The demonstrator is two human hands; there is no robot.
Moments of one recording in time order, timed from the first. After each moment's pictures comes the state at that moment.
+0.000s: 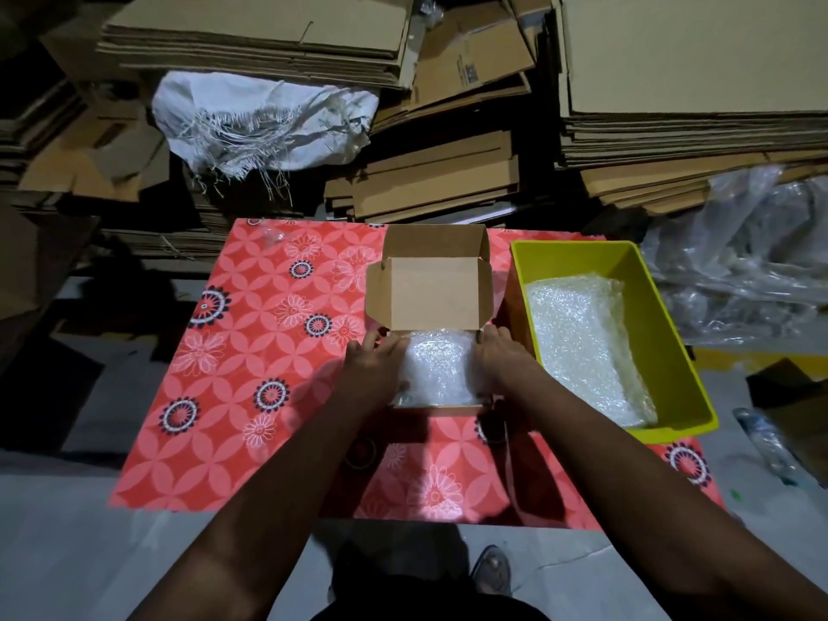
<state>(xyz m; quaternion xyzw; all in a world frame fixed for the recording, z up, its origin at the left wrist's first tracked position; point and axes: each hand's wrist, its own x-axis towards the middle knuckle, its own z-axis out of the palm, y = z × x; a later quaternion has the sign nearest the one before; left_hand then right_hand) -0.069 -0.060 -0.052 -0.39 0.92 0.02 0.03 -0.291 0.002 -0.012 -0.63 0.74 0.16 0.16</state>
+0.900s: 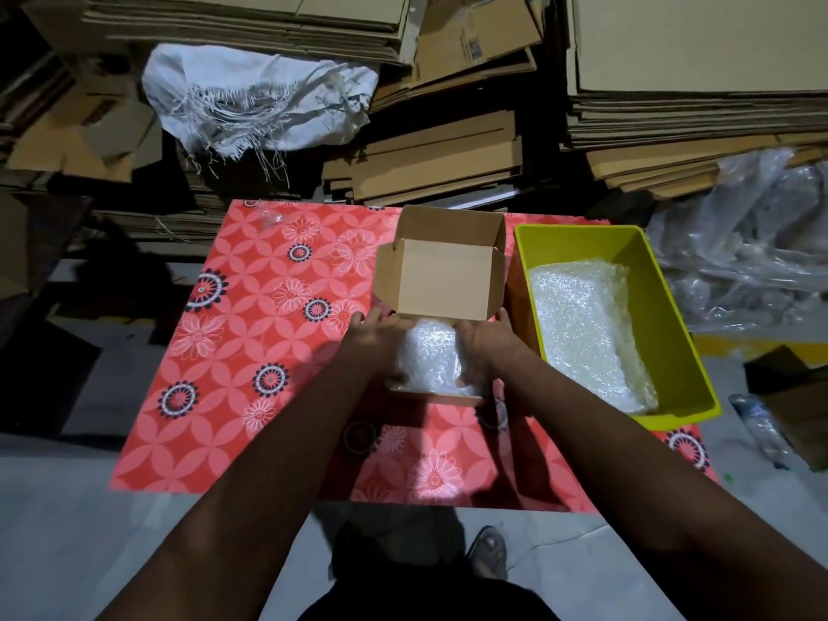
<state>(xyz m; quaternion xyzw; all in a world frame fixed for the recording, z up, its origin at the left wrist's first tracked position) -0.079 -0.081 -0.040 -0.38 0.92 0.02 0.08 -0.285 -0.014 -0.024 -0.67 0.70 0.21 0.14</state>
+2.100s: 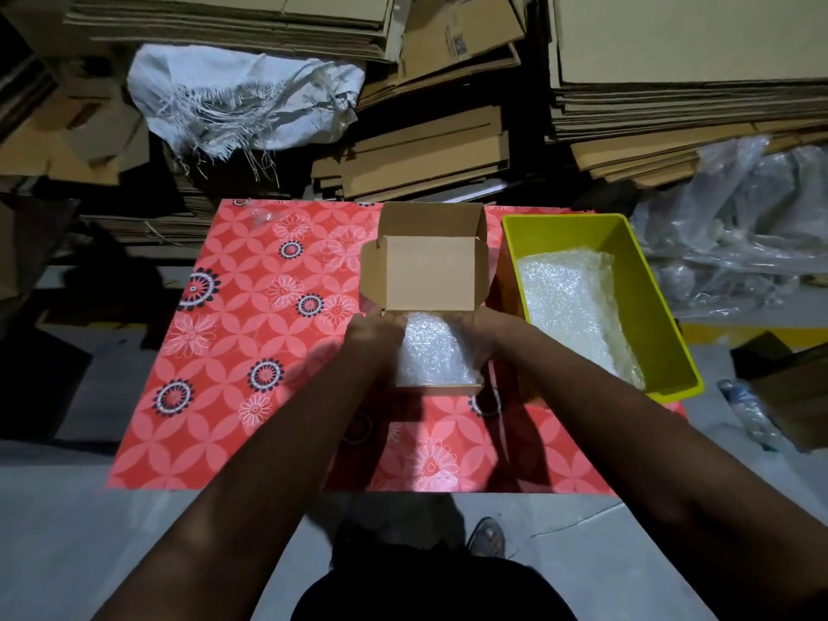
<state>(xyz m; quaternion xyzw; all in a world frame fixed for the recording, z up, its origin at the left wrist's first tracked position) -0.103 -0.070 -0.016 -0.42 0.89 0.08 0.17 -0.317 -0.042 -0.062 -0.74 0.62 0.16 0.22</state>
